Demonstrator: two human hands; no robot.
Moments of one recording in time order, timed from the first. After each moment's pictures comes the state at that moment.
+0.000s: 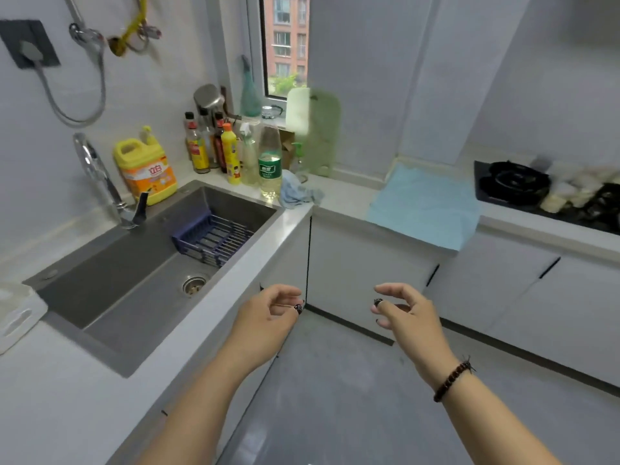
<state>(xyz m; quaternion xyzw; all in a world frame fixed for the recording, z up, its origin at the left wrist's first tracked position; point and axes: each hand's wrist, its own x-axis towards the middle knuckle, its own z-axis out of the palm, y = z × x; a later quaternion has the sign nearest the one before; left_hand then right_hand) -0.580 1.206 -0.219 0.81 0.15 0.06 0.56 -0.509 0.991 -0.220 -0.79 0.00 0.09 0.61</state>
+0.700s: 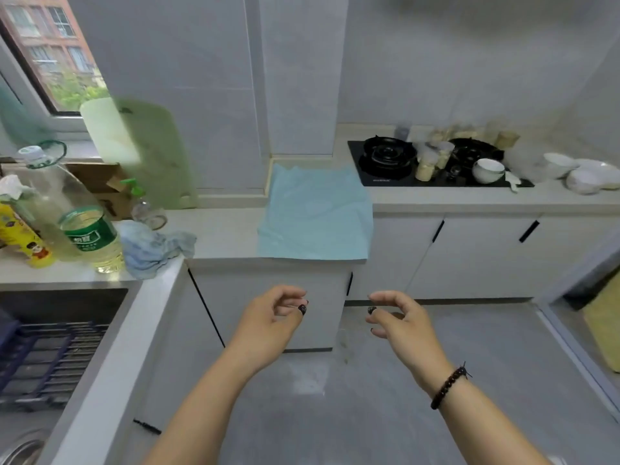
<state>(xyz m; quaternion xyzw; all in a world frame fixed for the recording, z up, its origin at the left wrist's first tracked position) -0.292 1.115 -0.232 0.81 -0.03 -0.10 0.58 -0.331 0.906 -0.240 -0.75 0.20 -0.04 0.63</state>
